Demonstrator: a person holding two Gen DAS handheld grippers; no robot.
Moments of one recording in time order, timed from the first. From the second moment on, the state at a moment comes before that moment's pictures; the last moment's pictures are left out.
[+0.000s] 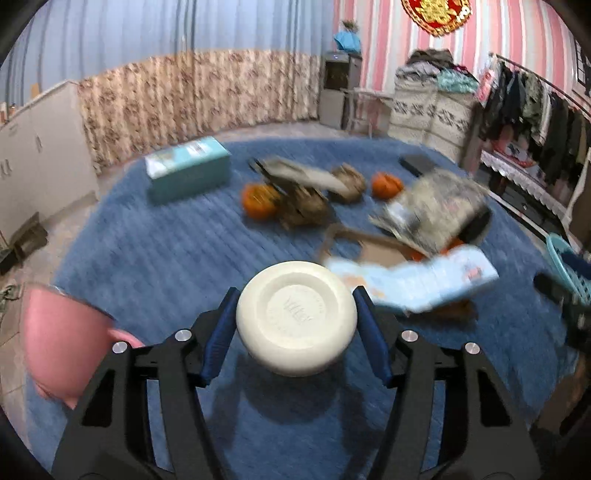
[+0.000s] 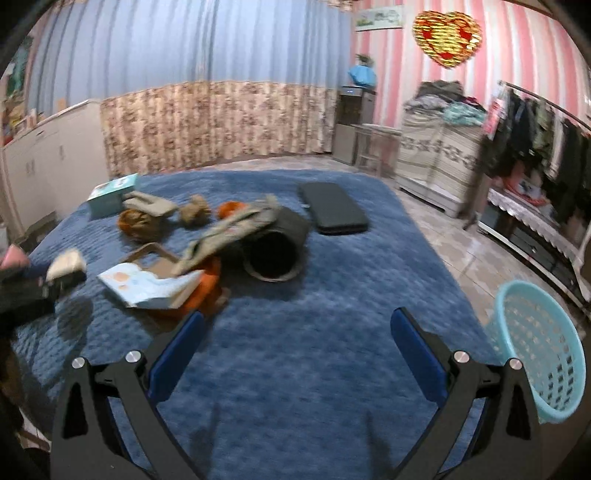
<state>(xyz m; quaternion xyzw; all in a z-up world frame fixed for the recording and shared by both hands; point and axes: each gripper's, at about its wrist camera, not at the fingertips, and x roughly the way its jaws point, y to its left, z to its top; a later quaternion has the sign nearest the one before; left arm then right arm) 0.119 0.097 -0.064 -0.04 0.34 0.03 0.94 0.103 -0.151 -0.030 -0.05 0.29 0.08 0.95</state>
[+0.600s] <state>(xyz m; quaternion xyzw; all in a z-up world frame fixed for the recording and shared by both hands) 0.109 0.158 -0.038 -0.06 0.30 0.06 0.95 0.126 -0.098 -0.041 0.01 0.36 0.19 0.91</state>
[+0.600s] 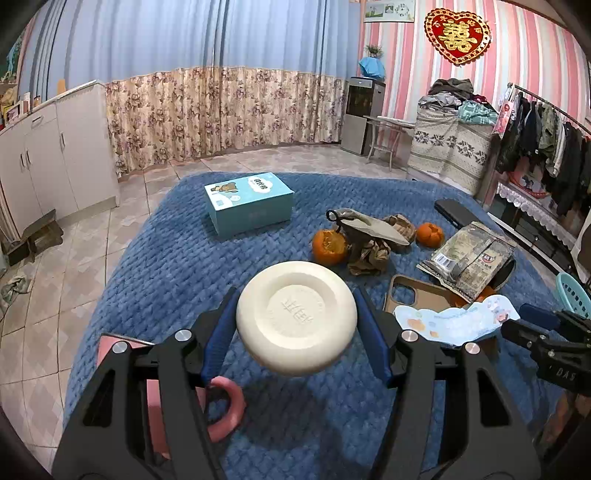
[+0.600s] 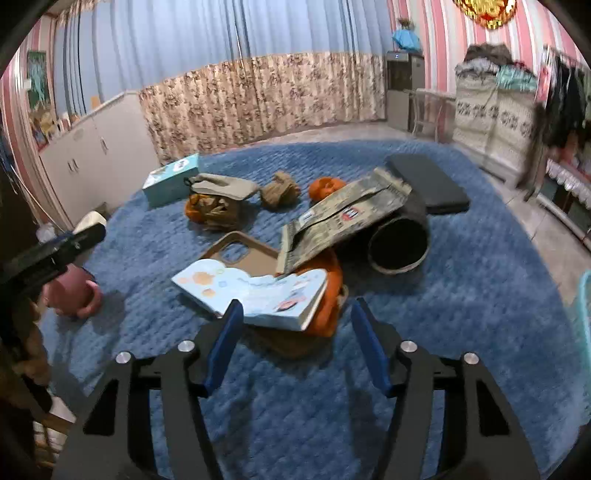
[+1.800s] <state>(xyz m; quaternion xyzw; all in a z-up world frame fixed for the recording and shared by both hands) 0.100 0.179 -0.026 -0.08 0.28 0.07 0.96 0.156 -0.055 -0.008 0.03 0.34 0.24 0.91</state>
